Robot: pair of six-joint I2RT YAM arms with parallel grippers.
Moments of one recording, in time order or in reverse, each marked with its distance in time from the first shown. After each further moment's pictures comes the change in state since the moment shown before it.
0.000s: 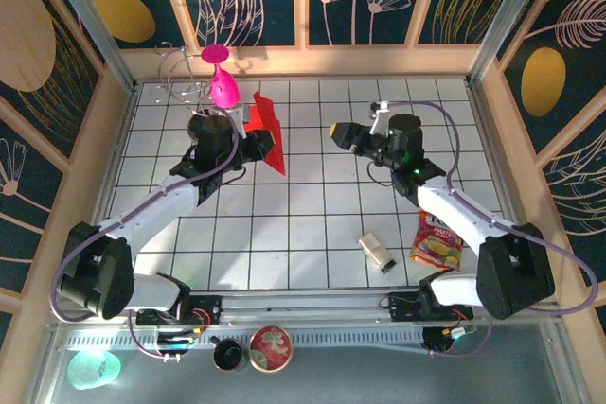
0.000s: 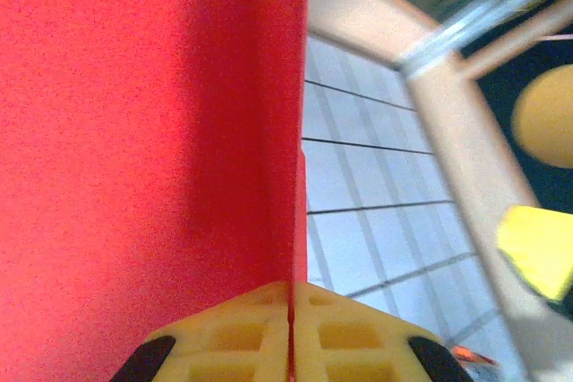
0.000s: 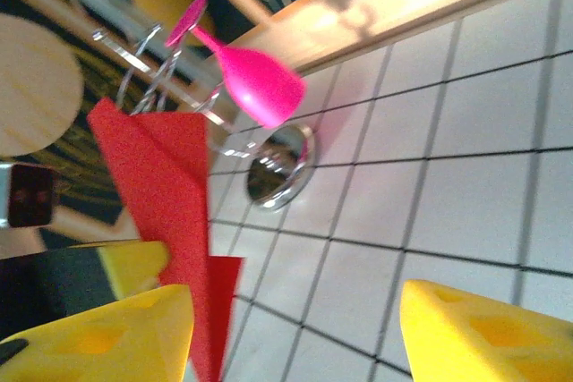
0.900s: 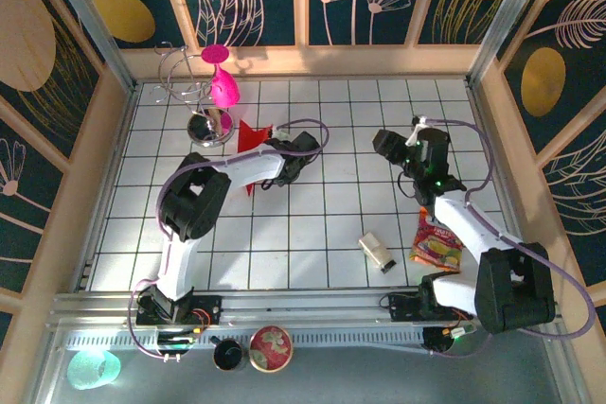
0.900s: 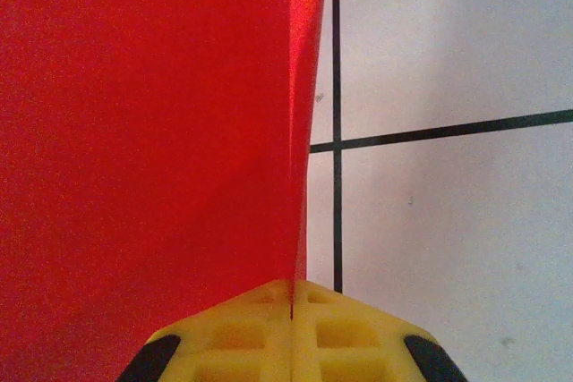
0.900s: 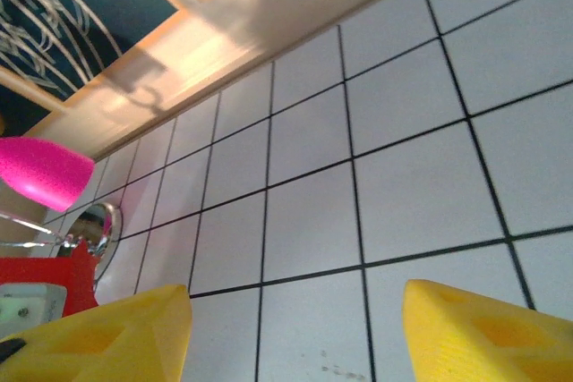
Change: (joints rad) left arm -0.265 0.719 0.541 -0.778 -1.033 0.146; right arm -0.222 -0.082 -0.166 -0.047 0.193 -0.064
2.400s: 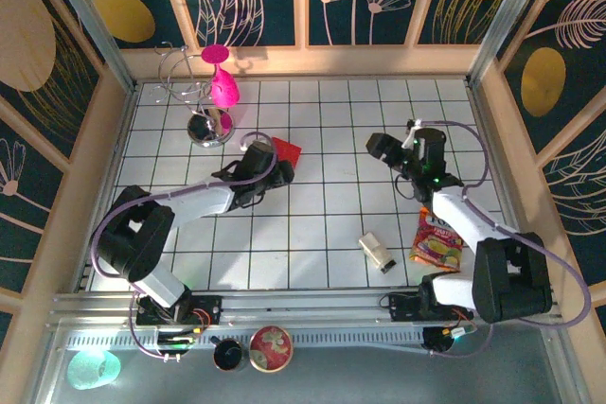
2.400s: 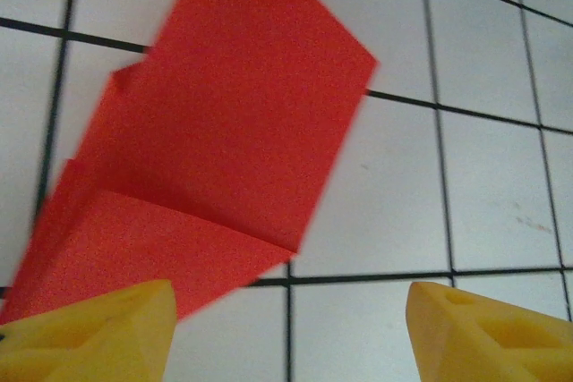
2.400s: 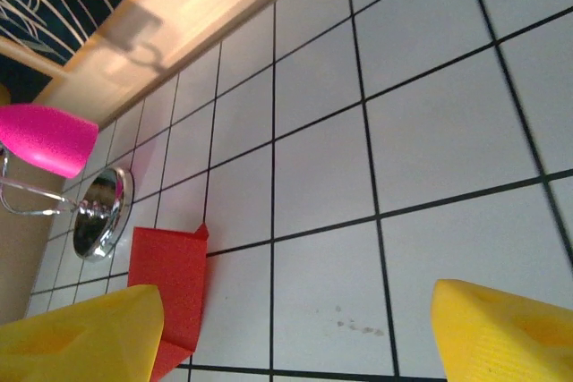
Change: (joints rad) left arm 0.113 -0.469 -0.620 0.771 0.752 -0.258; right arm 0.020 0.068 0.016 -0.039 -0.091 0.045
